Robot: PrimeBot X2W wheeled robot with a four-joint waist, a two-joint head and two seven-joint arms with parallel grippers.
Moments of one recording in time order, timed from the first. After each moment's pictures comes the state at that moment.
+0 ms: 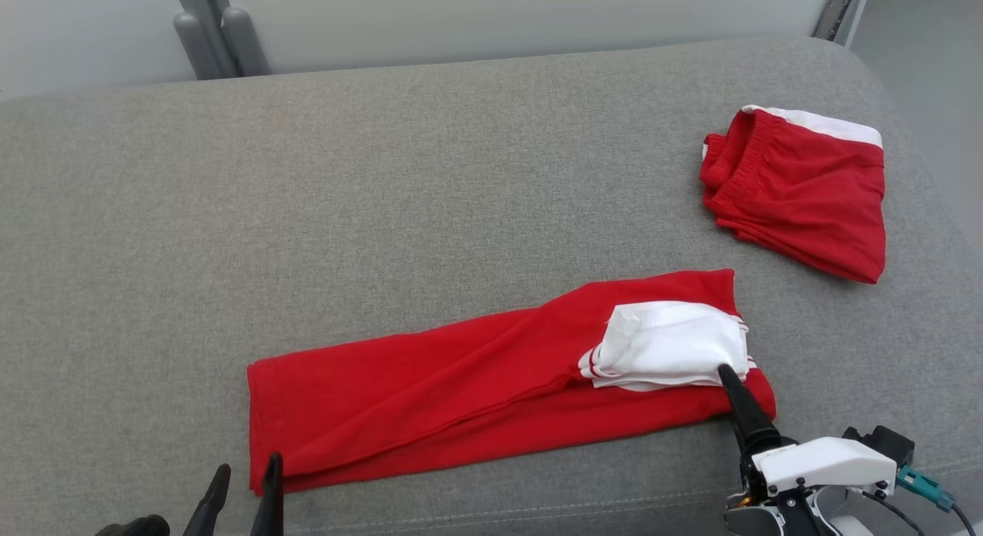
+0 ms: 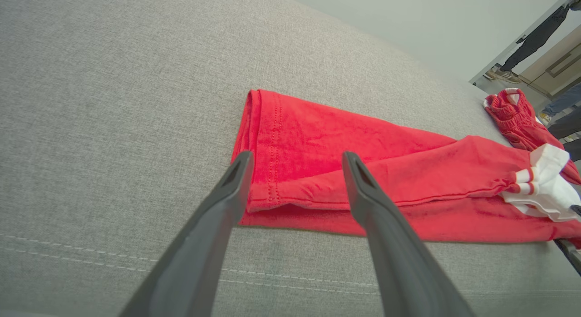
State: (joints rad) left arm 0.25 0.31 -0.35 -0.04 -0.83 0.10 -0.25; right arm -0.01 -0.15 0.42 0.40 1.54 0.12 -0.21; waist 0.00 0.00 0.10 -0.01
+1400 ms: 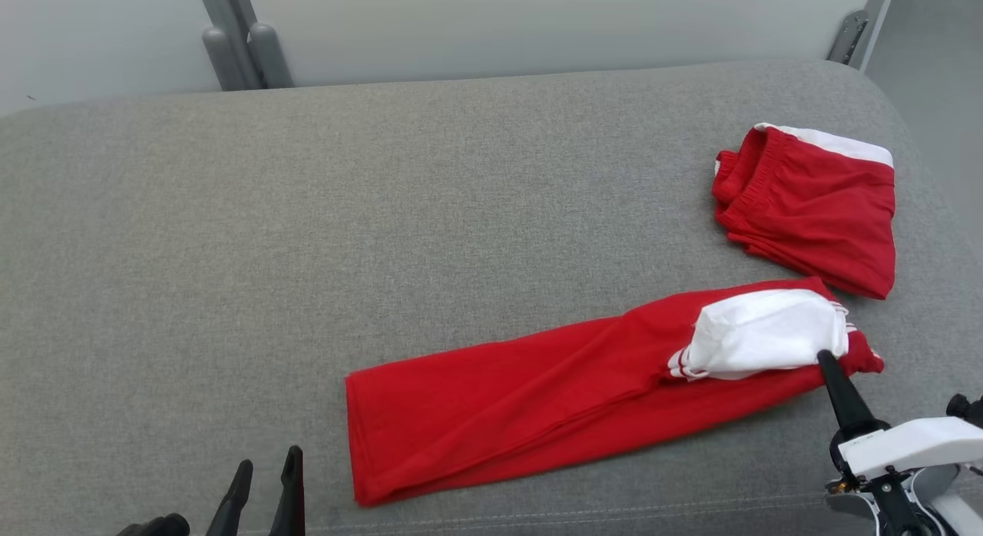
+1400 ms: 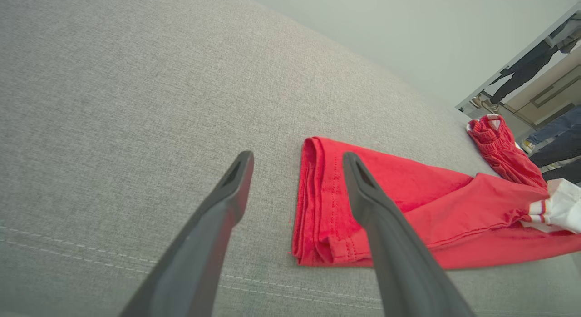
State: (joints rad) left arm 0.25 0.22 -0.32 -0.02 -0.80 0.06 -0.25; right arm 0.01 -0.35 0.38 0.36 1.40 0.12 -0.24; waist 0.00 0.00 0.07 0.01
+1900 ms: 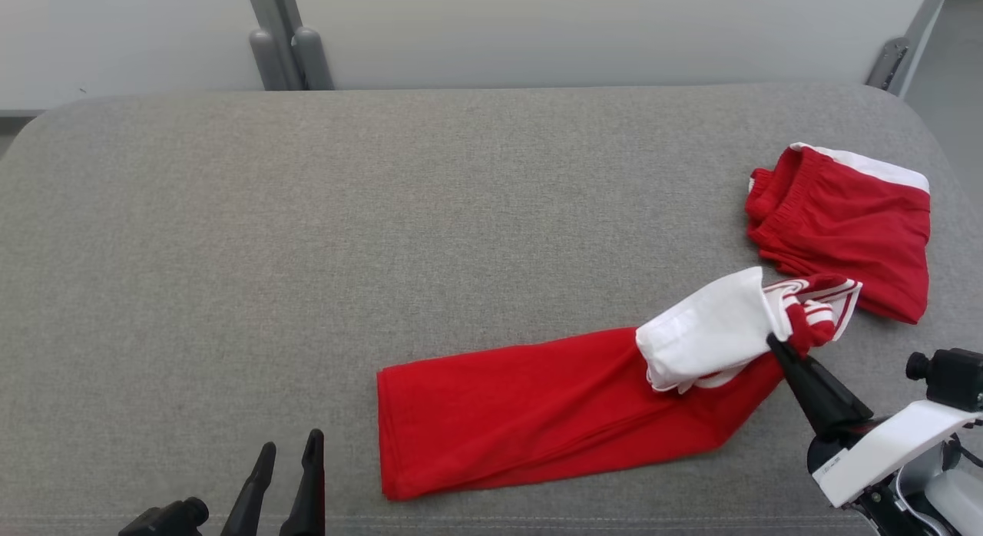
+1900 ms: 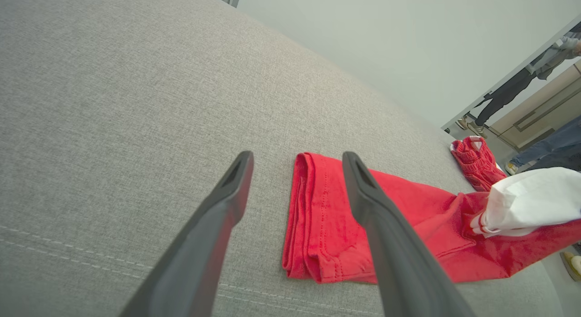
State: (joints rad) left arm 0.21 0.17 -0.33 0.01 -0.80 0.01 -0.25; right arm 0.00 -0.56 0.55 0.10 1.07 0.12 -0.24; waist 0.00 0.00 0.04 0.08
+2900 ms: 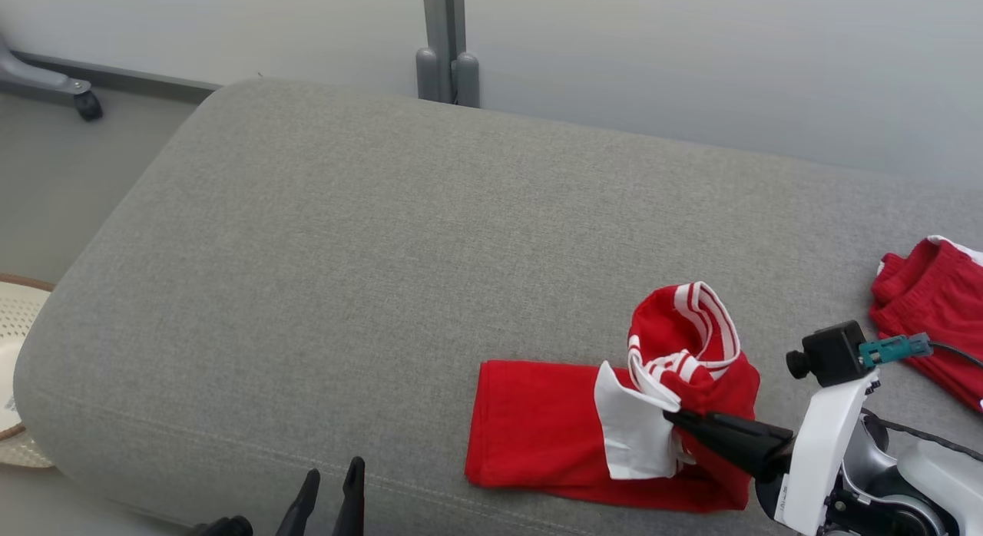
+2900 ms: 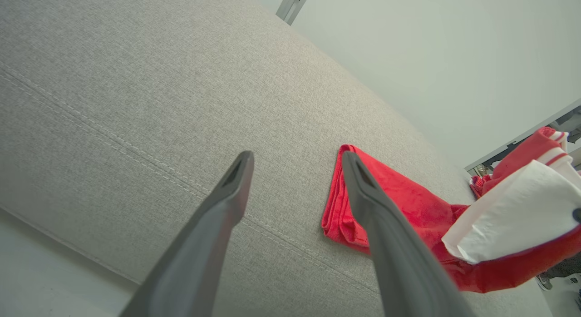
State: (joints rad) left arm 0.20 0.10 -0.35 0.12 -0.80 -0.05 -0.25; right arm -0.13 -0.70 0.79 -0.11 1.20 0.12 0.20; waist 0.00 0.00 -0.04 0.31
